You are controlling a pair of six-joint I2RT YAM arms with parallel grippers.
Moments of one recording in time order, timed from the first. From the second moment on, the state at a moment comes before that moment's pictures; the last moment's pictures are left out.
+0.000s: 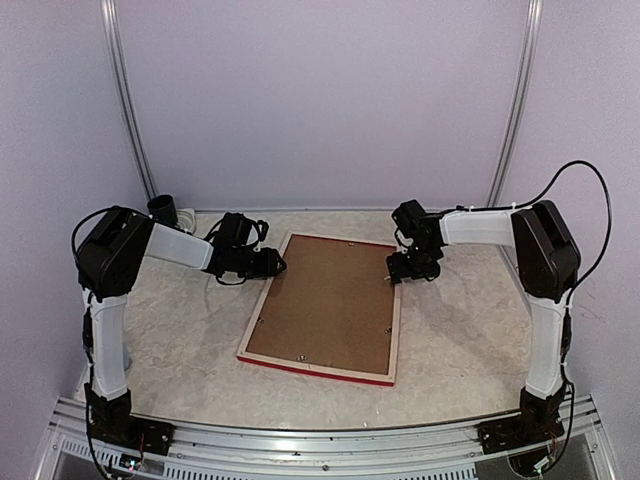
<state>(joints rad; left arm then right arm) -0.46 2.13 1.27 0.13 0.20 -0.40 0.48 2.07 1.48 -0.58 0.15 0.27</state>
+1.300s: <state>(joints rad) -0.46 2.13 1.27 0.14 0.22 -0.40 0.49 2.15 1.59 -0.55 0.14 0.31</state>
